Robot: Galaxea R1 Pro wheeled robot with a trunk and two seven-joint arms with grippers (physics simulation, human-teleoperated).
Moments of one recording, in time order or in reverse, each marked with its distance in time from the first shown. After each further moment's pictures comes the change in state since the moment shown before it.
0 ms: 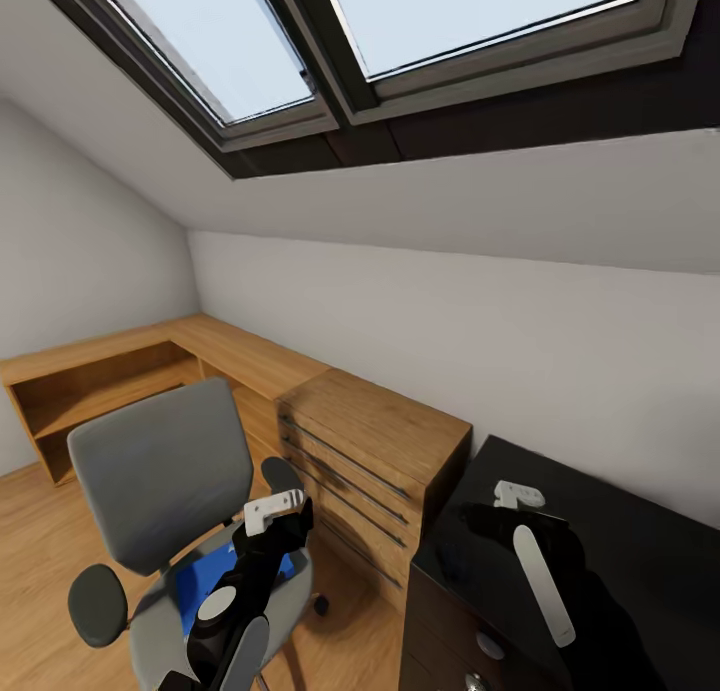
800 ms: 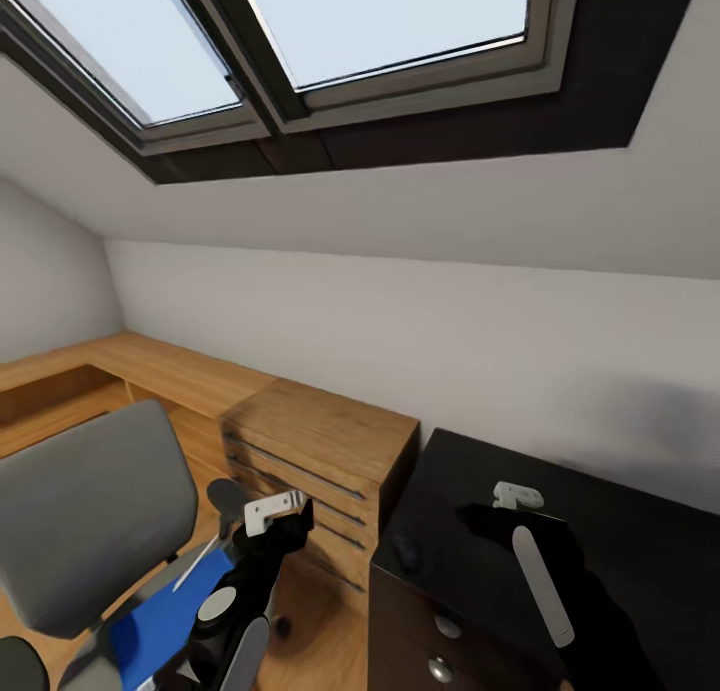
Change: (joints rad) left arm 0.002 0.000 -0.002 0.000 0.000 0.000 0.000; right arm 0.000 0.002 0.001 0.007 0.000 -0.006 0.001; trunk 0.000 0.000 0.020
